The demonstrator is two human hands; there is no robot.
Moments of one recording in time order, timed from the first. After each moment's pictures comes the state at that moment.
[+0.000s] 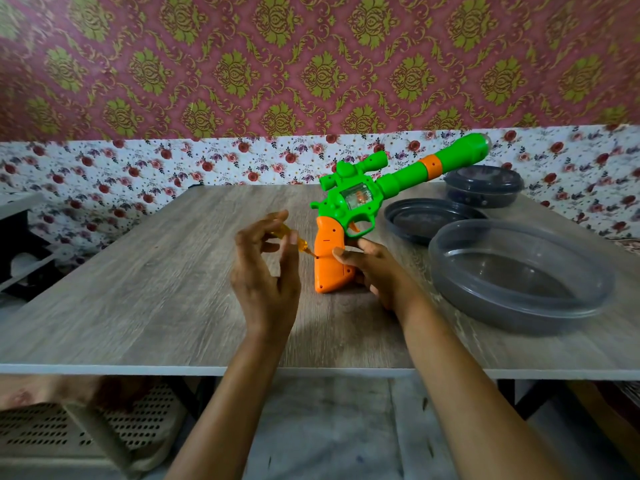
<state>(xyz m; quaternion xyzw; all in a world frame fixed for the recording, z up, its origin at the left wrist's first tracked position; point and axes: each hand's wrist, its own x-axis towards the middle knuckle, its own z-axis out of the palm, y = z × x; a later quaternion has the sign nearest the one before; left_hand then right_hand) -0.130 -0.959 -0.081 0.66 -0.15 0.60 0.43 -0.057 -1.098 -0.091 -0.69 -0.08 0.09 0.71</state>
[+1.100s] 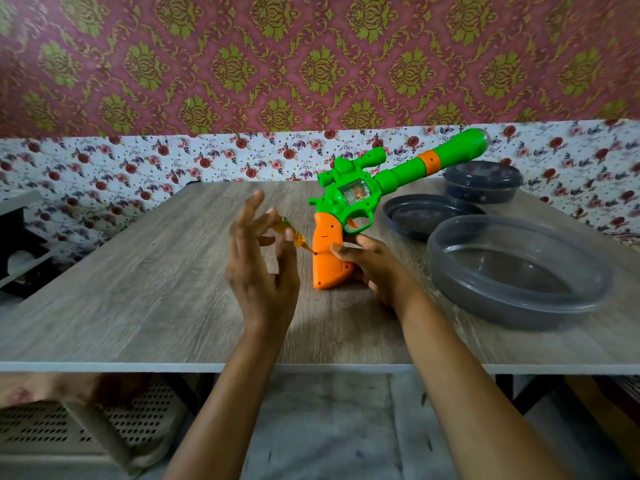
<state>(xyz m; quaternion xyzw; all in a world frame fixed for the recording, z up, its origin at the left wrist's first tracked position) -0.129 -0.957 -0.082 0.66 -0.15 0.61 0.40 -0.055 -1.098 -0.093 -0.68 -0.09 0.09 0.72</state>
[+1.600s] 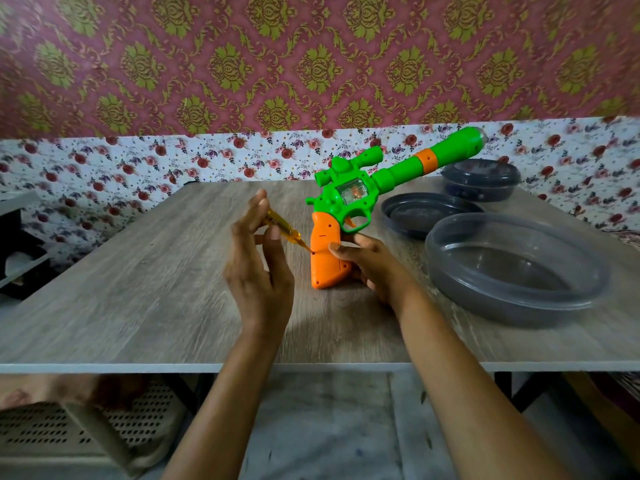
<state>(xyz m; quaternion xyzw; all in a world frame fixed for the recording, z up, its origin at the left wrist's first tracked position) -0.127 -0.957 -0.082 0.67 -0.13 0.61 0.41 -0.053 -1.097 -0.095 -0.69 -0.08 0.09 0.71</state>
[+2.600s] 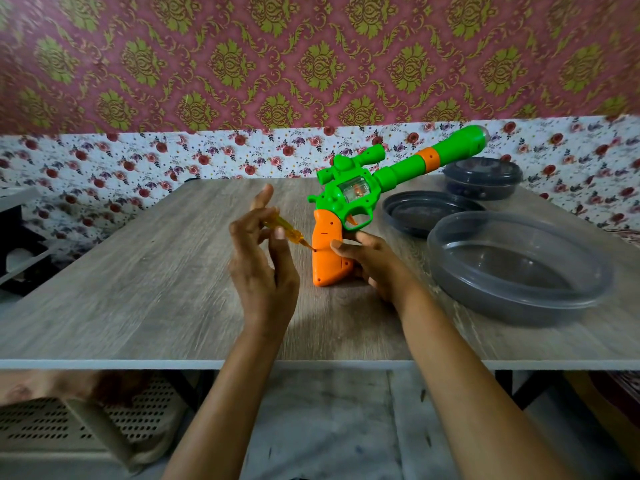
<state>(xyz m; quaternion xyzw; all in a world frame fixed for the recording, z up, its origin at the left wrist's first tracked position) -0.126 -0.958 -0.085 0.67 -0.16 0.59 0.42 -0.056 -1.099 -0.093 -0.68 -0.08 0.10 0.72</state>
